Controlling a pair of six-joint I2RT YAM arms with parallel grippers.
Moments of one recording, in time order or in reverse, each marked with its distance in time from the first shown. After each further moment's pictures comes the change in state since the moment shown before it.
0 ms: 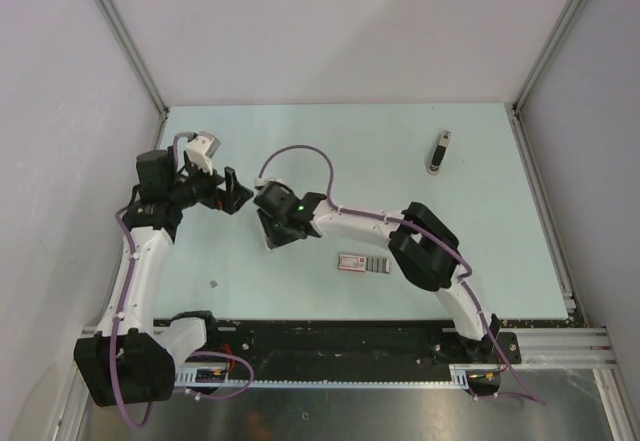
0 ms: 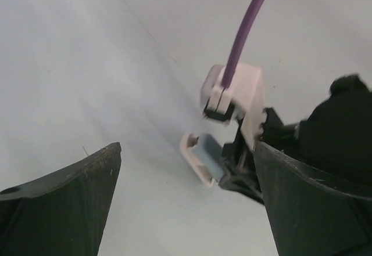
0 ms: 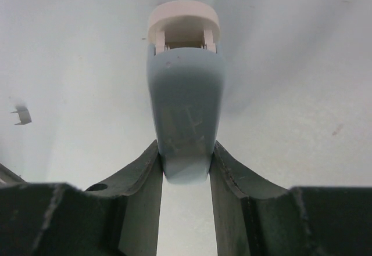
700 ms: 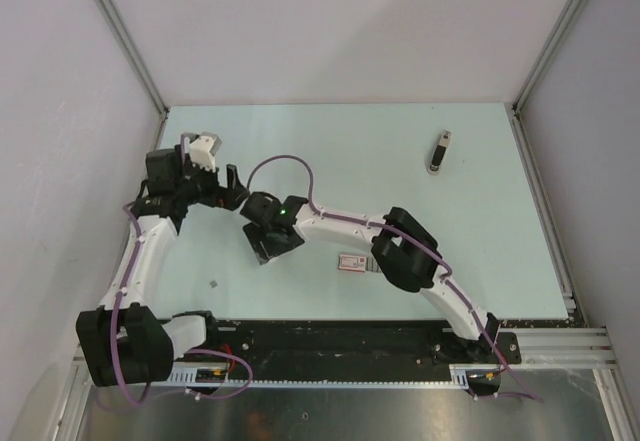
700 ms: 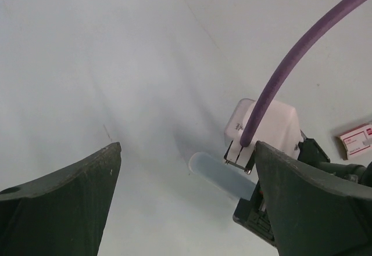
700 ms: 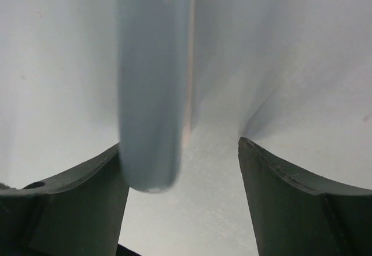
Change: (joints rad) left arm 0.005 0.098 -0.018 0.030 -0.158 -0.021; right arm 0.063 0.177 0.275 -0.272 0.037 -0.035
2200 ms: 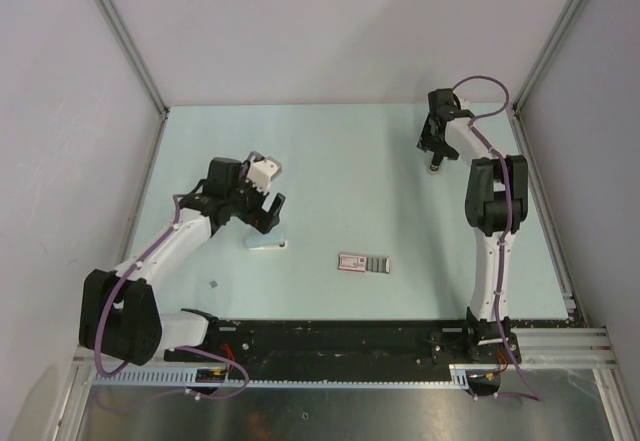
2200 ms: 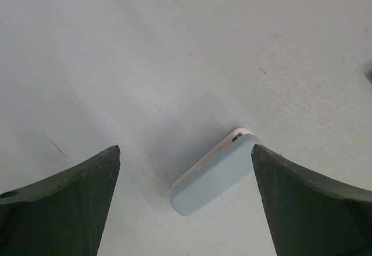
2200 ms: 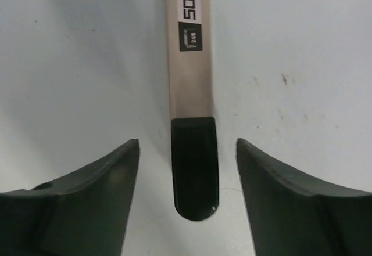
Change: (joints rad) left arm -0.378 0.126 -0.047 0.004 -0.264 0.146; right arm -0.997 -0.090 -0.086 0.107 0.243 -0.086
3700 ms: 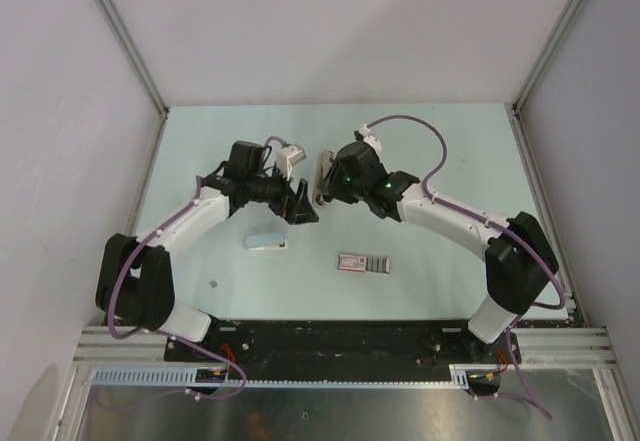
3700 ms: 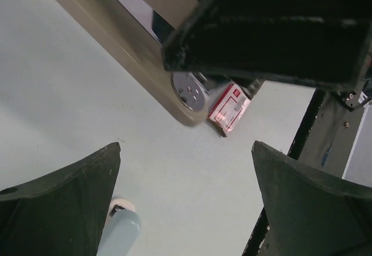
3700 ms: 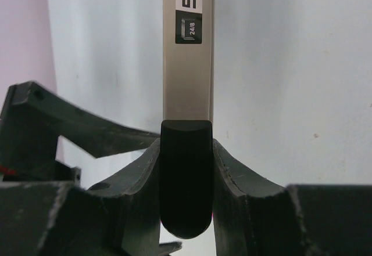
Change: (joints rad) left arm -0.083 0.187 0.156 0.044 0.462 -0.237; right arm 0.665 -0.576 -0.575 0.357 -0.165 0.488
